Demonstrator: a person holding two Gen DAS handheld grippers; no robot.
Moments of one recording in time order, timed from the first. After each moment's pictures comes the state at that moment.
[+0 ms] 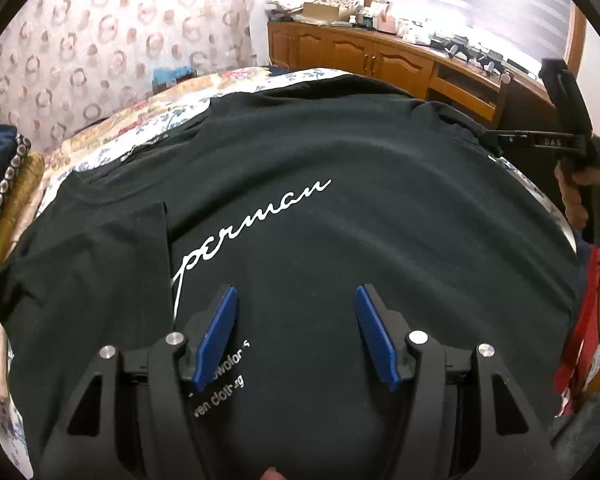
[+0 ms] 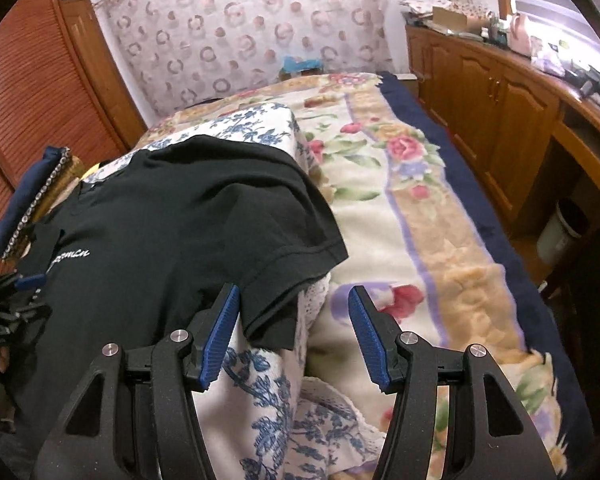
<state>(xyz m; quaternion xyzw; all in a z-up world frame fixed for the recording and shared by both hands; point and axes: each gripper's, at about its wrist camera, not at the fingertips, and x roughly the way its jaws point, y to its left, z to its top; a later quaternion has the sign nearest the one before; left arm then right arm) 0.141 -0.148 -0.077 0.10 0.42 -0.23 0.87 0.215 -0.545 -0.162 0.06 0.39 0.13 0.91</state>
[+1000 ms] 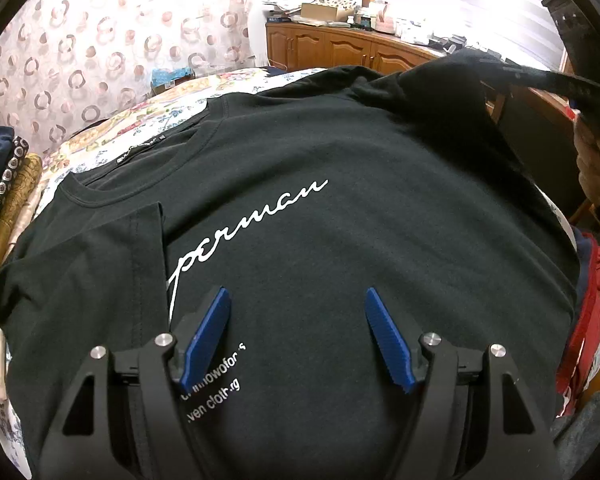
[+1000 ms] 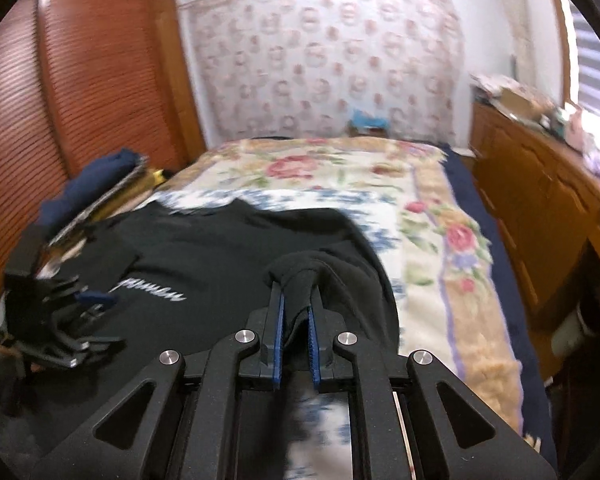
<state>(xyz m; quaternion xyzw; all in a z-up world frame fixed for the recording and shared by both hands) 0.143 -0.150 -0.079 0.11 0.42 -0.24 0.87 0.196 -0.453 -0.091 -0.03 0.30 0.23 0.93</state>
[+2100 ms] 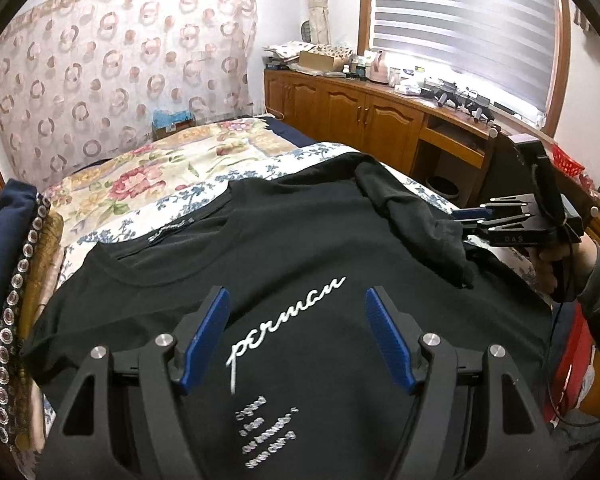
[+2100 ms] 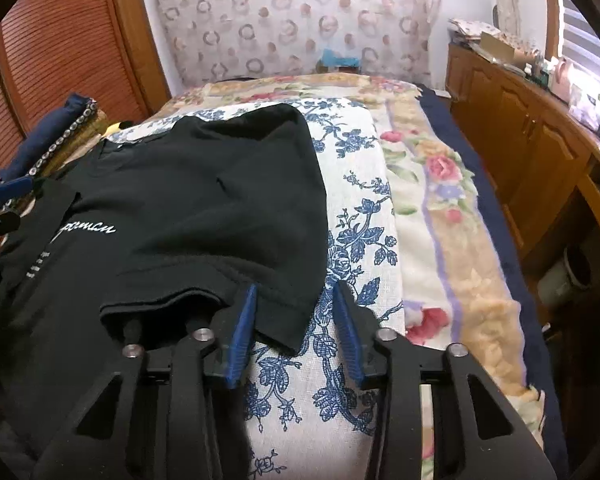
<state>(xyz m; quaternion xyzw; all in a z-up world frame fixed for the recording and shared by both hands) 0.168 -0.125 -0.020 0.07 0.34 -0.26 0.90 0.223 -0.473 -0.164 -0.02 0.39 0.17 0.90</state>
